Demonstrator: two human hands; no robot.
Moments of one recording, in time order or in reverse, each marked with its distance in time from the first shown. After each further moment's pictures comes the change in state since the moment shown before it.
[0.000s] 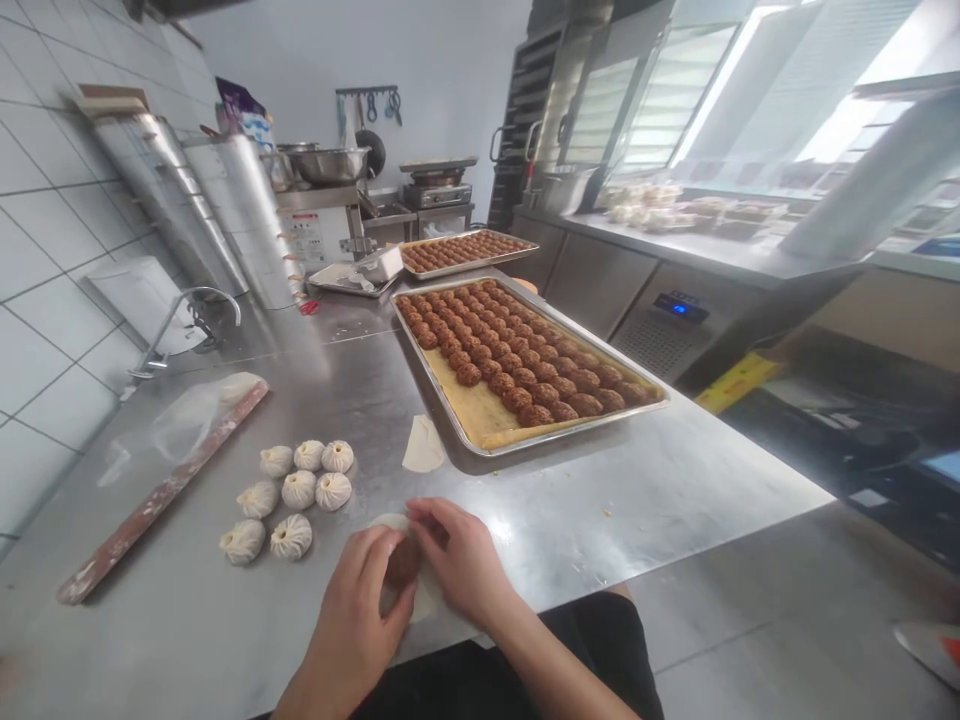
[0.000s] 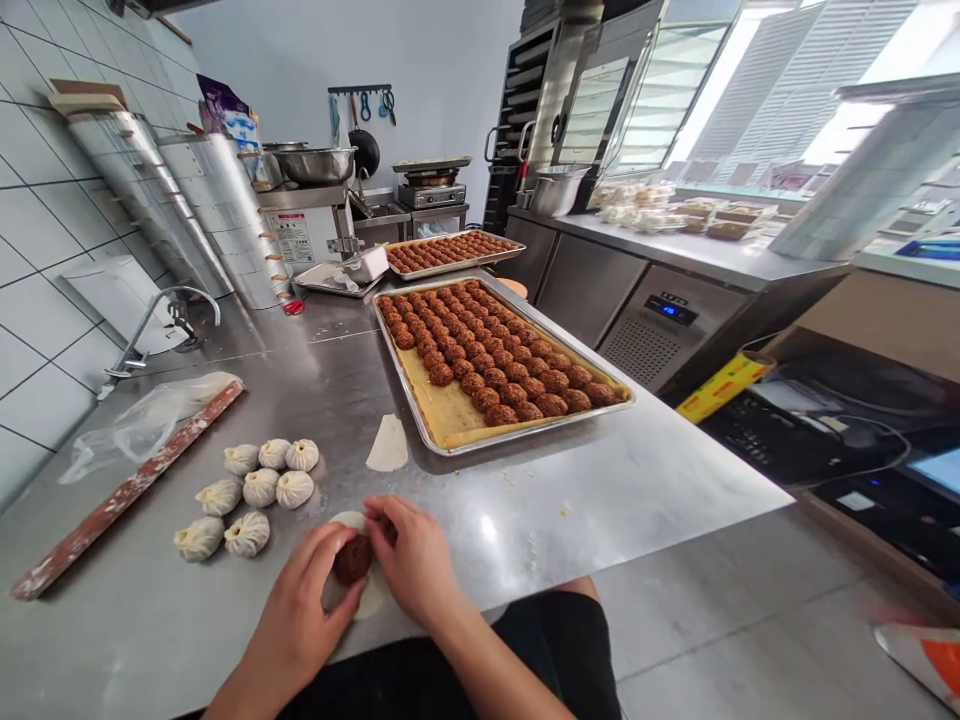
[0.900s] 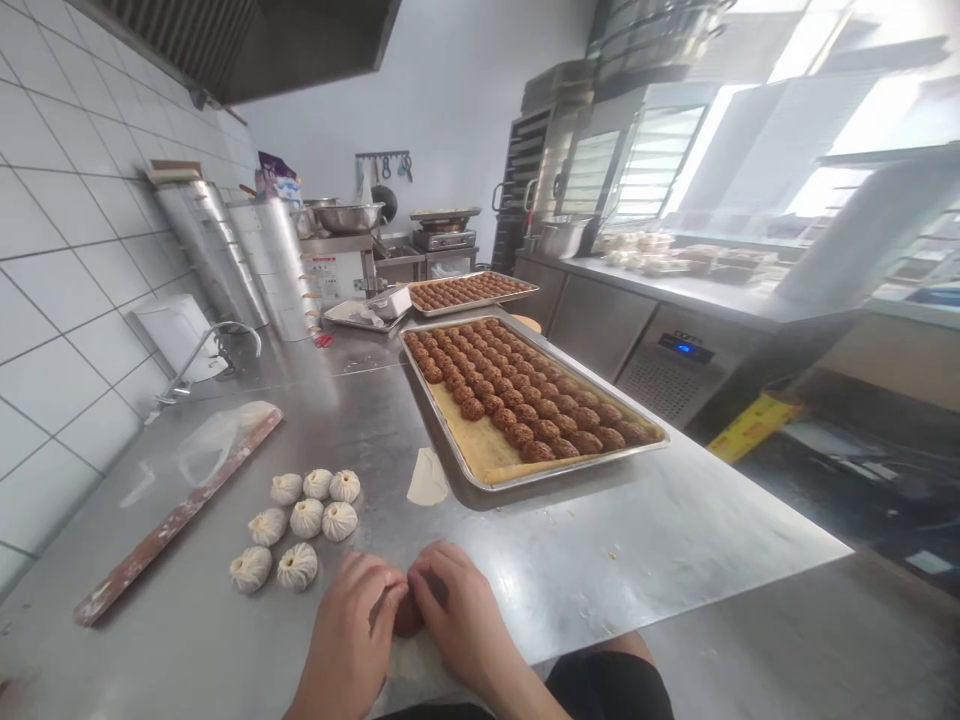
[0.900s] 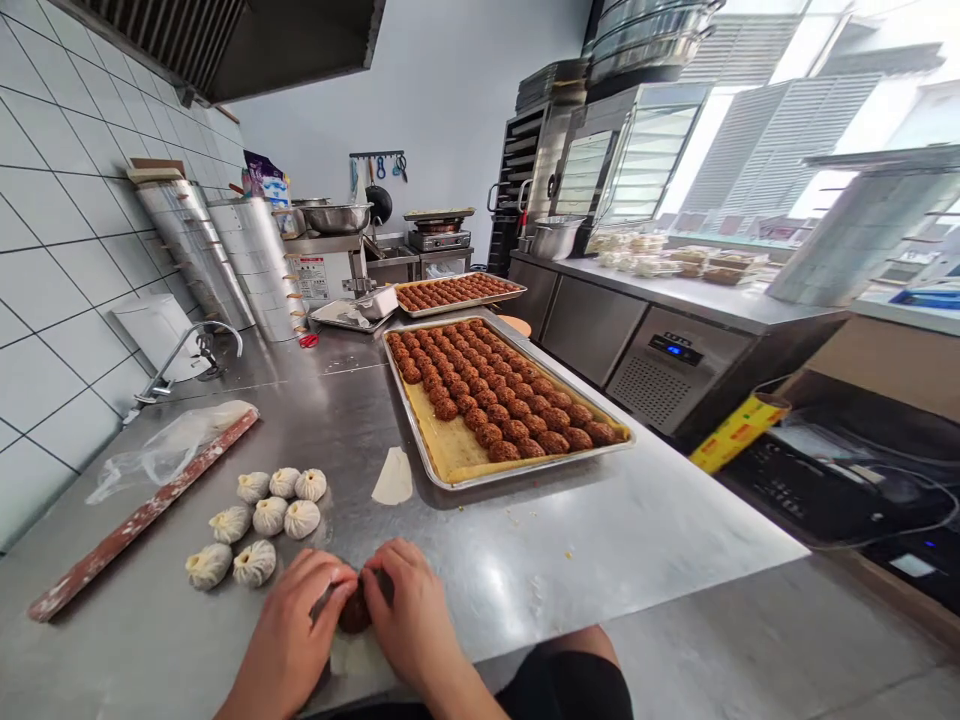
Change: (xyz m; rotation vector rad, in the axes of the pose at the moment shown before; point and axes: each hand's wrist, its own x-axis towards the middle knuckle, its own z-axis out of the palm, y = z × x) left_hand 0.015 0.008 -0.014 -0.146 -0.047 -0.169; right_hand -0.020 -0.011 0.003 -0.068 -0.004 -0.106
